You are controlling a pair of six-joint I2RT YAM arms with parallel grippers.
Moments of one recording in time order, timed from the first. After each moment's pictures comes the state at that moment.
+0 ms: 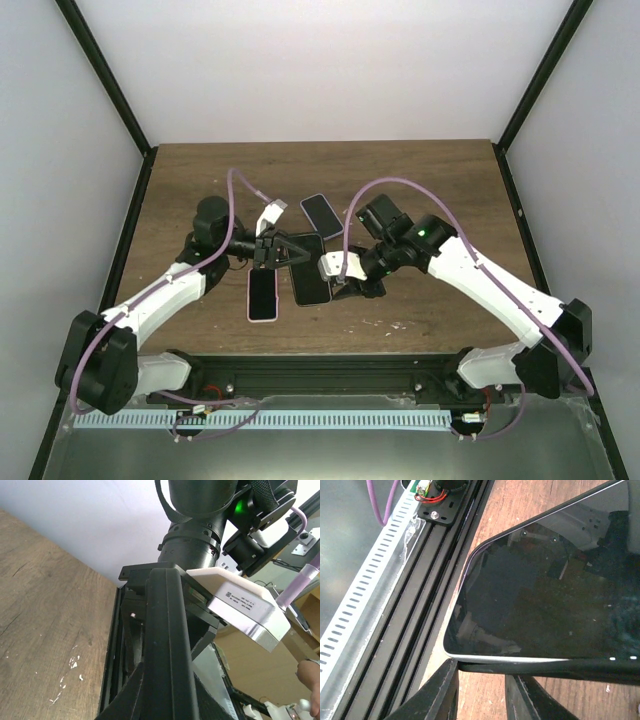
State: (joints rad) left arm -0.43 1.26 0.73 0.48 1.33 -0.69; right arm 0.76 1.32 1.24 -1.00 -0.66 -0.99
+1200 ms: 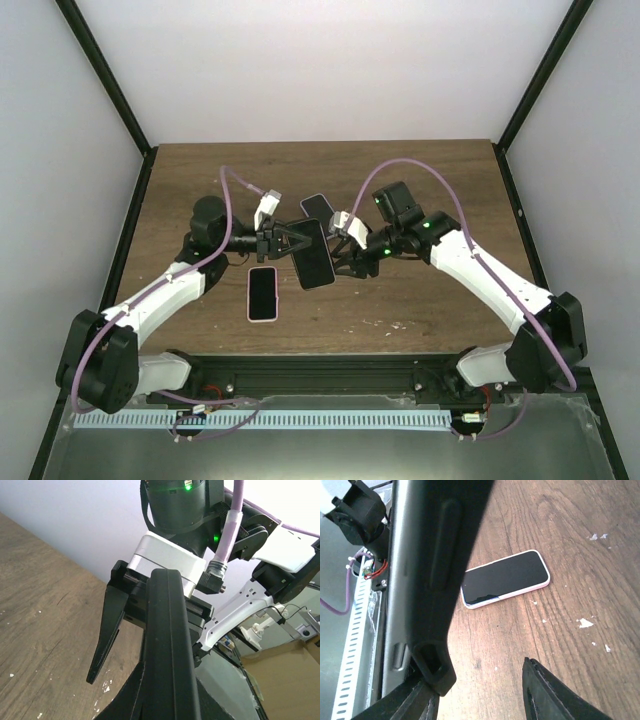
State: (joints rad) left arm -0.43 1.26 0.72 0.54 1.19 -0.68; right arm 0.58 1.36 1.15 -0.70 -0.76 -0.51
